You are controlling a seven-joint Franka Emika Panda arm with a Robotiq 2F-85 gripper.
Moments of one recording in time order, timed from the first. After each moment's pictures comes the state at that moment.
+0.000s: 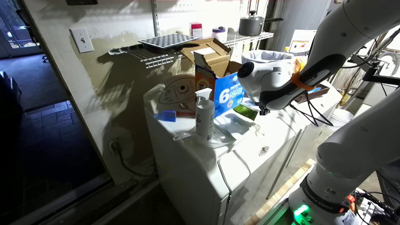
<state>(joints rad) -0.15 -0.29 0.01 -2.72 -1.00 2.21 0.11</state>
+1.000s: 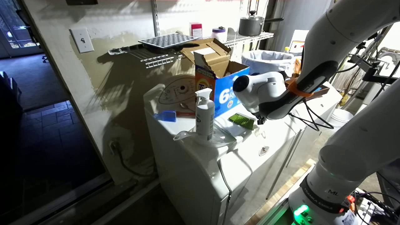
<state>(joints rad) -0.07 -0.21 0.00 -2.75 -1.07 2.24 0.13</state>
